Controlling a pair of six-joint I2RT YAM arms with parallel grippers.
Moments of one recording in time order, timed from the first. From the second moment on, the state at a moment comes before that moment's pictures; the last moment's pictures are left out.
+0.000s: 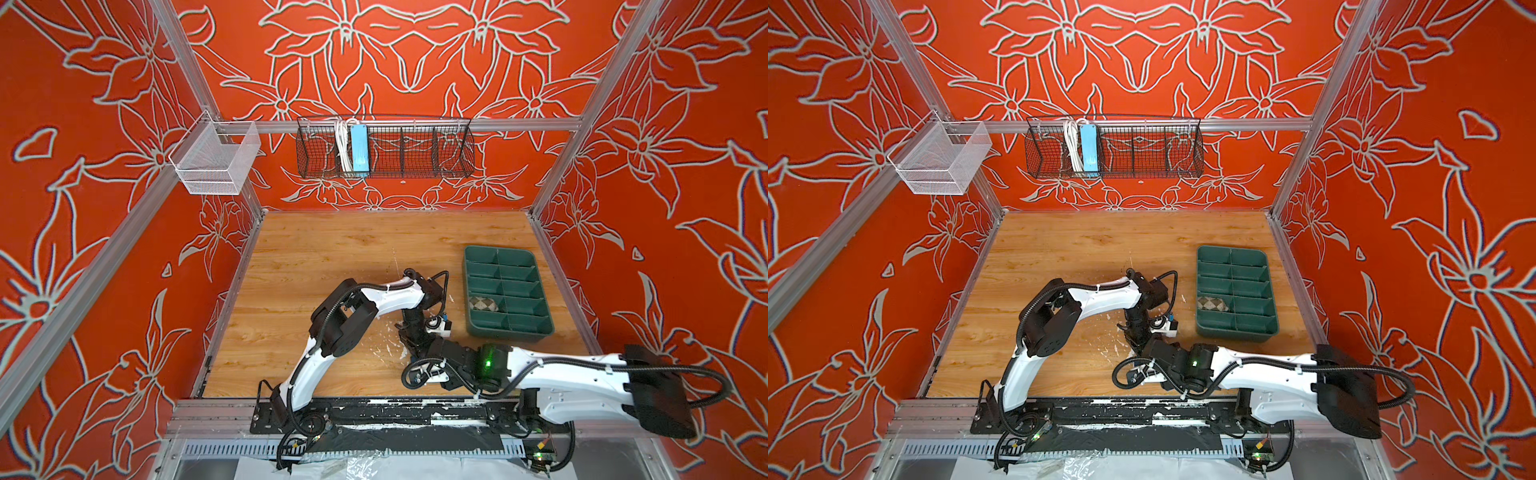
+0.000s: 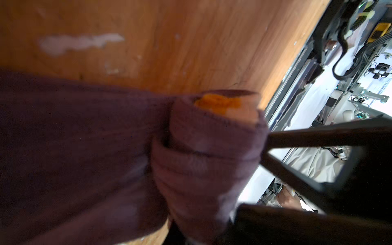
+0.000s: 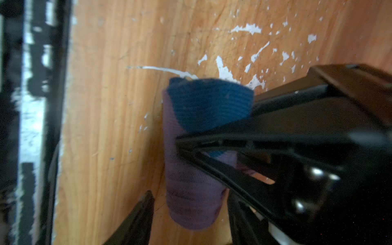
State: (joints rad) left arm -0.86 2.22 1.62 -1.22 0.65 0.18; right arm 1.21 1.21 0.57 -0.50 0.30 -0.69
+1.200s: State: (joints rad) left arm -0.72 1.06 0.99 -0.62 -0.23 0.17; right arm 0.98 1.52 0.87 -0.71 -0.22 -0.61
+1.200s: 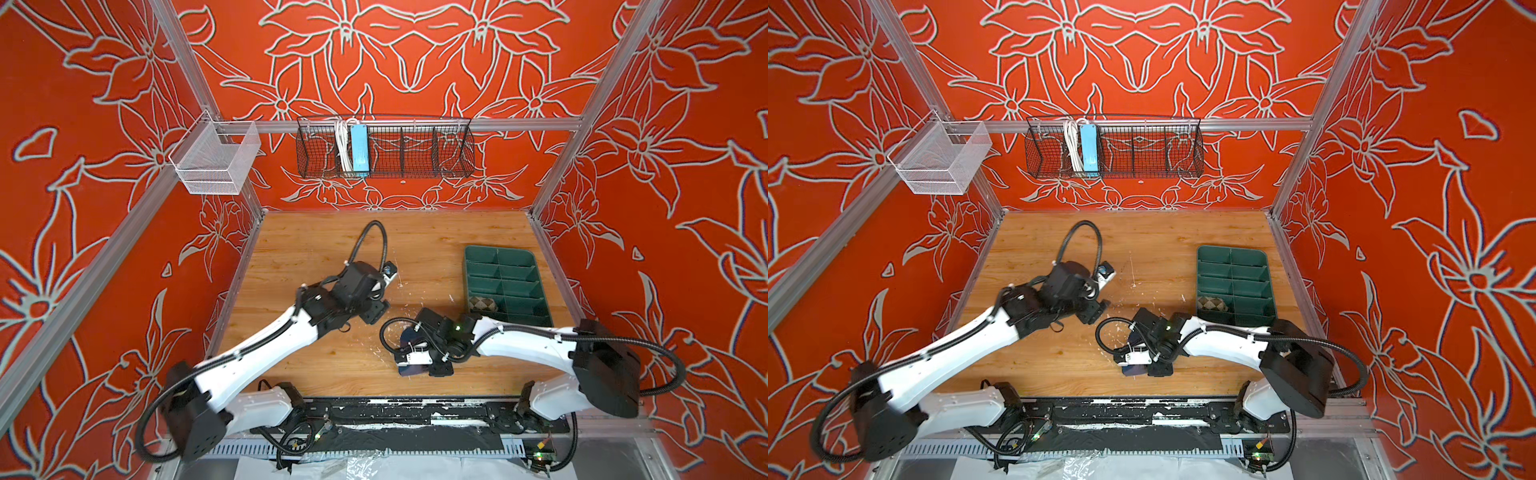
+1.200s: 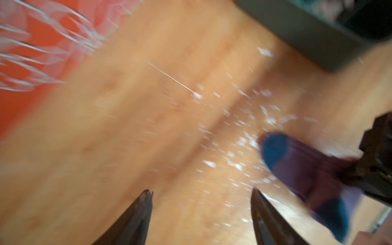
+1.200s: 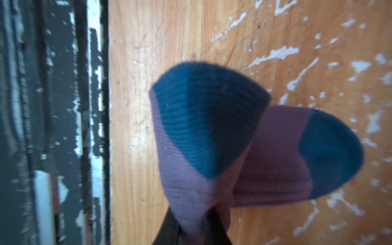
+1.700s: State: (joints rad) left arm -1.01 0.63 0.72 -0.59 -0.06 0.62; right arm 0.83 1.87 1.20 -1.04 -0.48 -0.65
